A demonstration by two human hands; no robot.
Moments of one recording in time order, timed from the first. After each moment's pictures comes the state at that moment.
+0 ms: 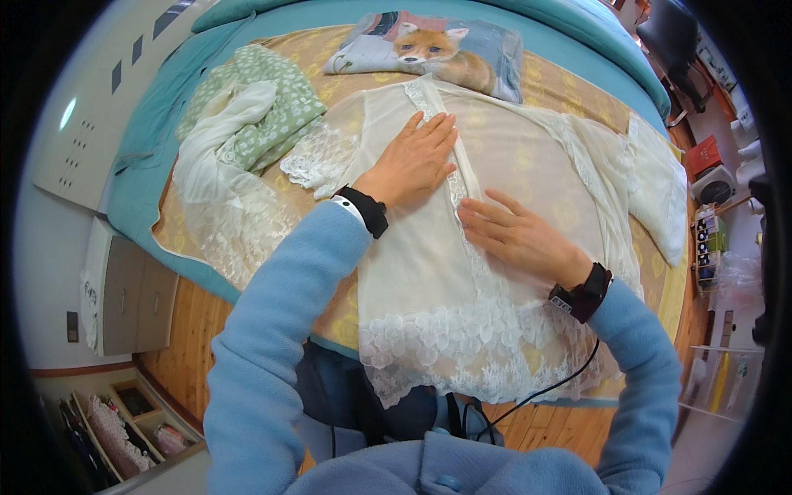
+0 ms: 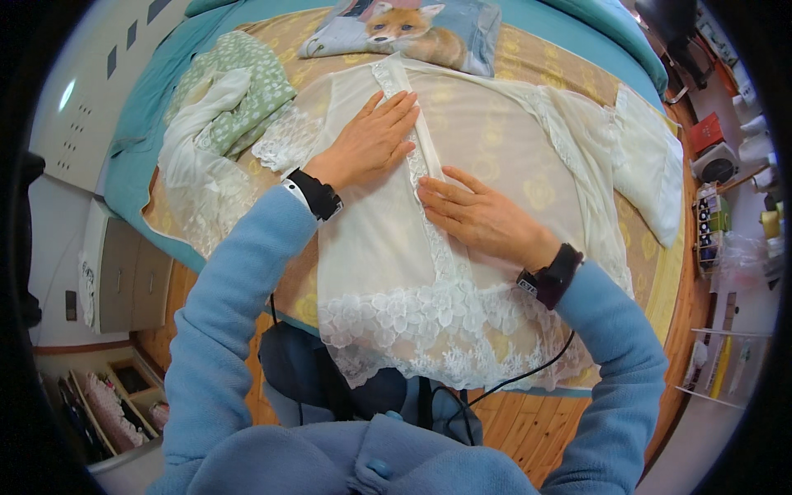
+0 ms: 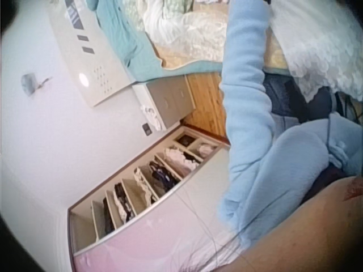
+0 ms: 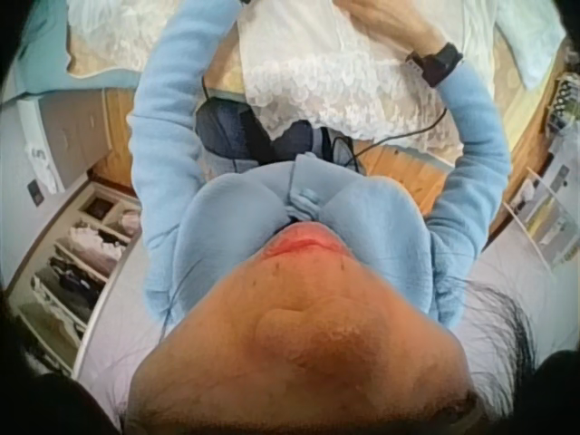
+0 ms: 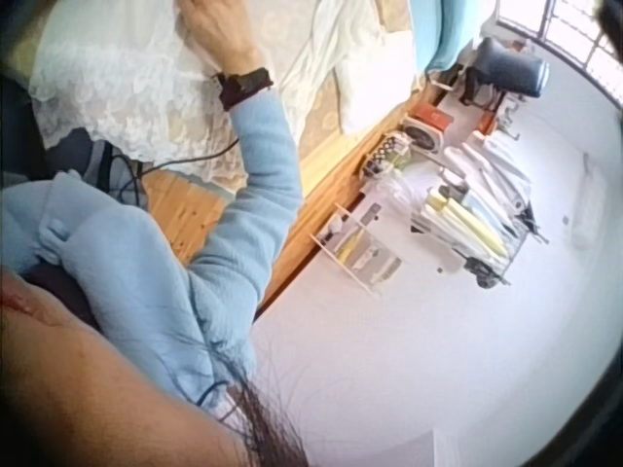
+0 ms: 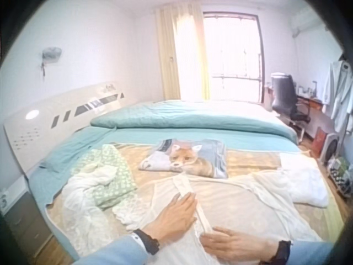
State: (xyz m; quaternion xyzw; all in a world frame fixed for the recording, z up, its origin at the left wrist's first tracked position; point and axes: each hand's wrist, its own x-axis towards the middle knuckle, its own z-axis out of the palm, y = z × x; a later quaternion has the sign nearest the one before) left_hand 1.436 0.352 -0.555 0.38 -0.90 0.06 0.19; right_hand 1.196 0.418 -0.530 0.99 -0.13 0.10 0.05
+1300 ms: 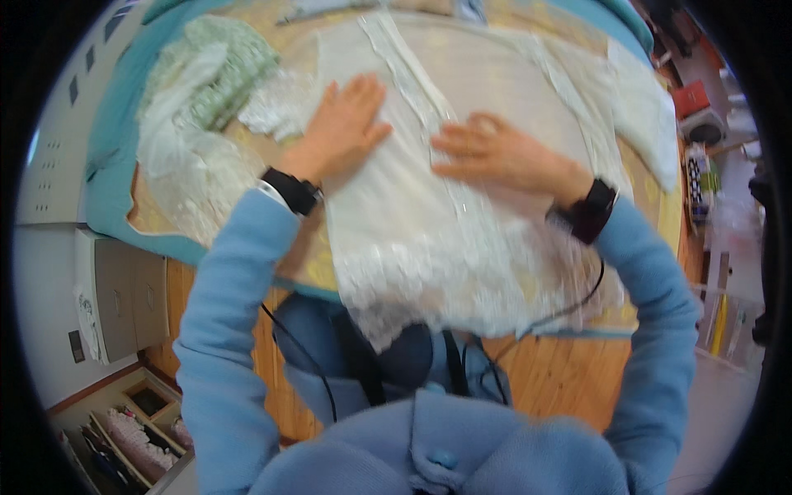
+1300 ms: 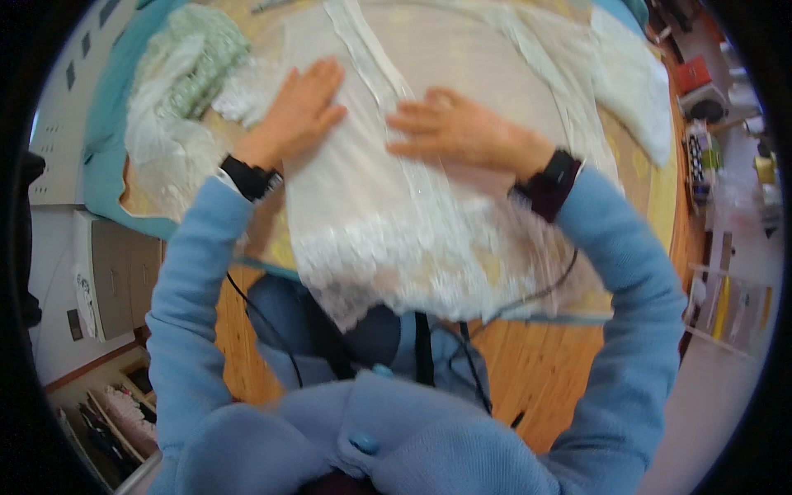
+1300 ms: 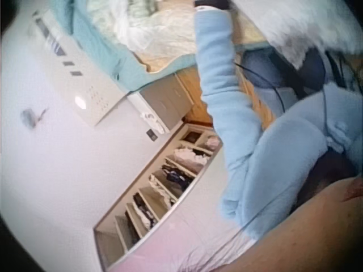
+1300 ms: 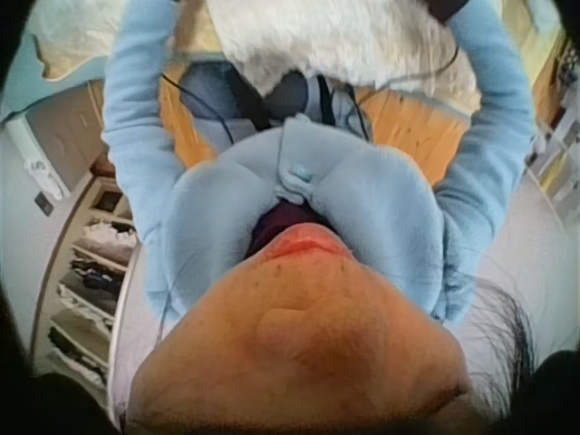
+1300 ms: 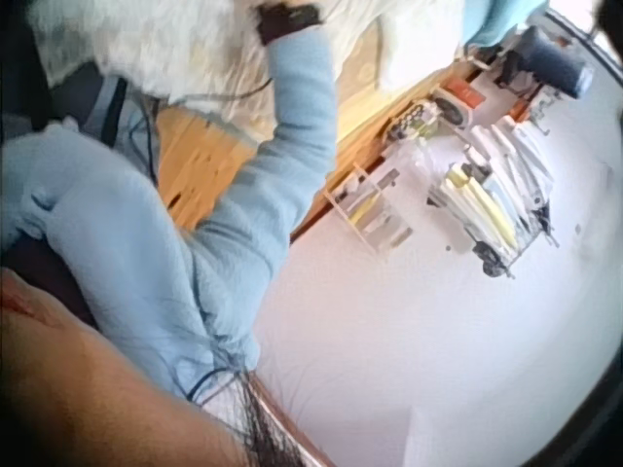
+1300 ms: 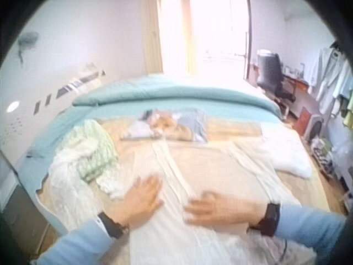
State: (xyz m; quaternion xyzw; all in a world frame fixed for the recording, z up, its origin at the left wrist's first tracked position) left_hand 1.469 0.407 -0.561 0.48 -0.88 0.03 0.06; right_hand 1.185 0.422 -0.532 0.99 -0.14 -0.01 0.04
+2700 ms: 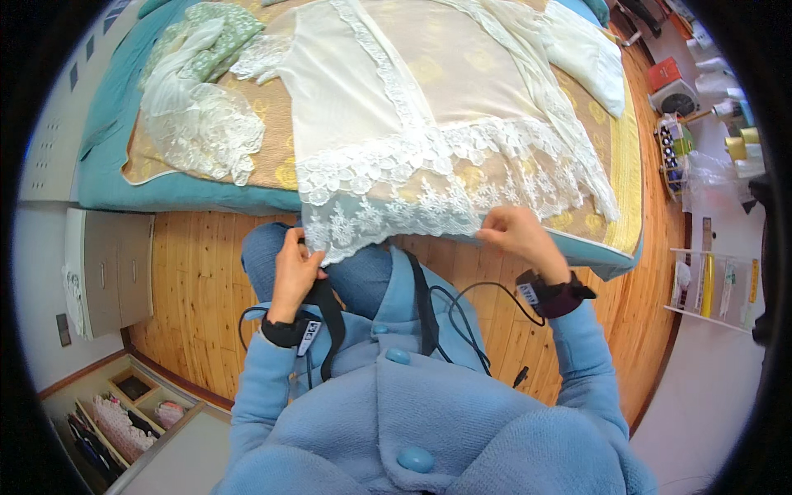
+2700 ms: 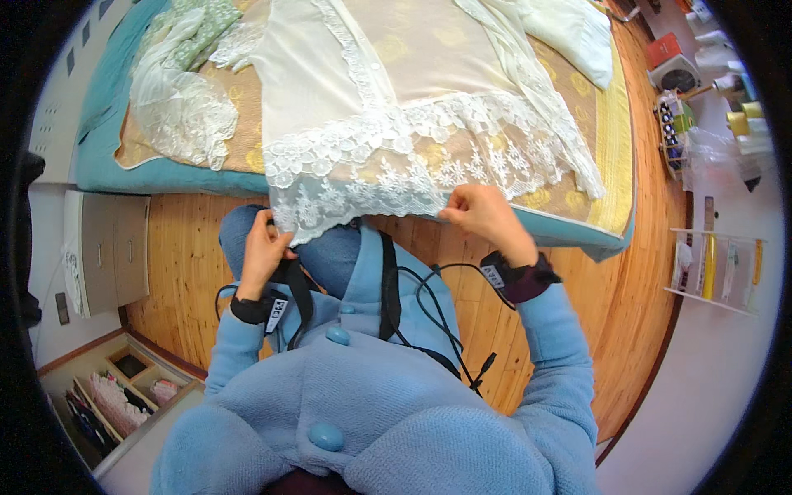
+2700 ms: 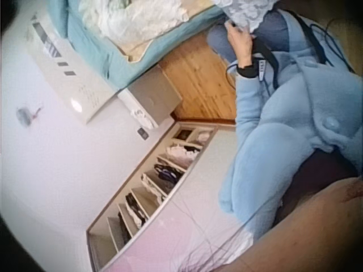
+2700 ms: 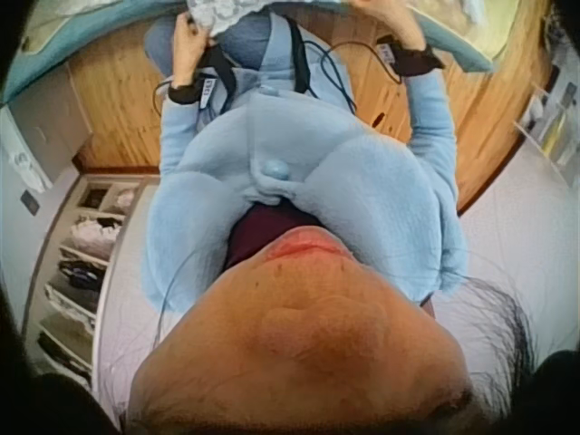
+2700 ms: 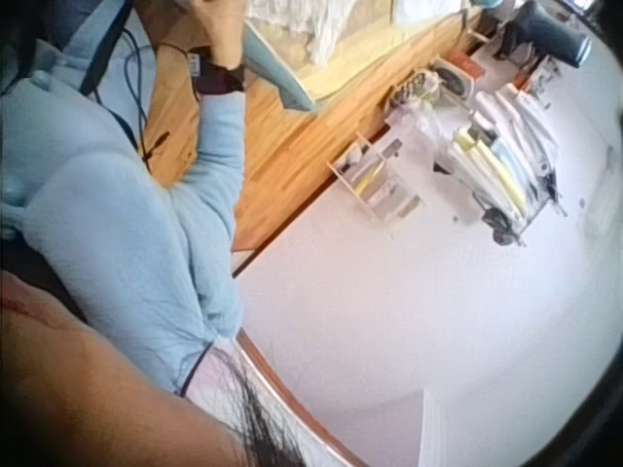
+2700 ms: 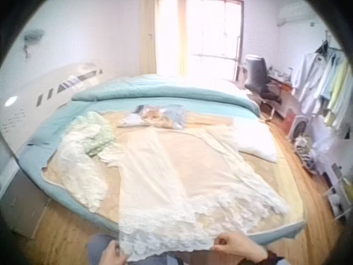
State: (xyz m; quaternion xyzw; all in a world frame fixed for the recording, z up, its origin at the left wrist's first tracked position) left_hand 1.465 0.725 -0.586 0.71 -0.45 -0.48 0.26; right_hand 1.097 0.671 -0.558 0.63 -0.60 0.15 -0.47
